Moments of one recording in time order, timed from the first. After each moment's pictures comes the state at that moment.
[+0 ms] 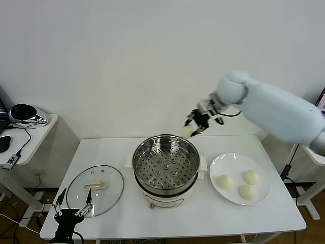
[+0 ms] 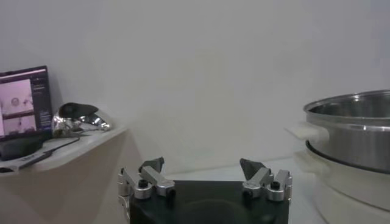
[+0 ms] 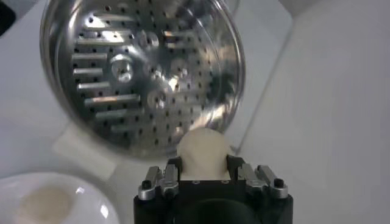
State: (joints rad) left arm 1.79 -1.26 -0.69 -2.06 -0.17 -0.15 -0.13; right arm 0.48 1.02 -1.06 1.27 0.07 0.07 -1.10
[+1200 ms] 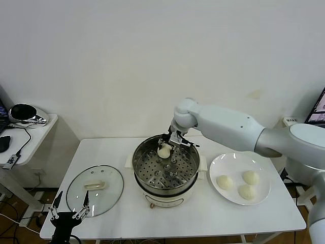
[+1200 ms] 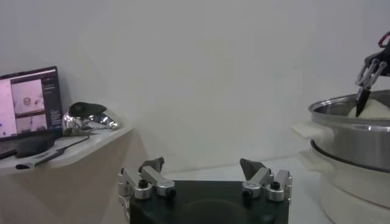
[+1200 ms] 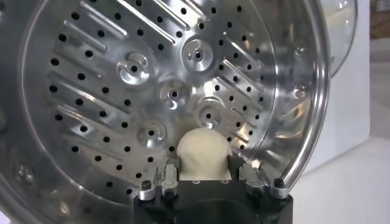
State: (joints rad) left arm 1.82 -1.29 -0.70 -2.09 -0.16 -0.15 -0.13; right arm 0.39 1.24 -1.16 1.10 -0.31 0.51 -0.95
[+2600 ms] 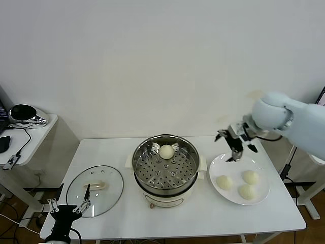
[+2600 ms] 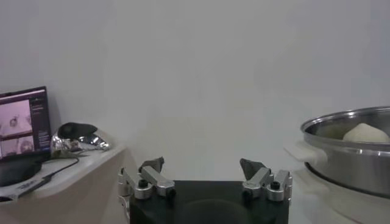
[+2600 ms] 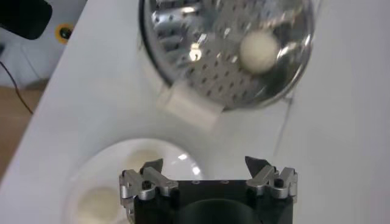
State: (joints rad) left arm 1.80 -1.24 -0.70 -2.11 -0.17 -0.15 -0.13; right arm 0.53 0.50 -1.20 1.66 0.10 -0.26 -1.09
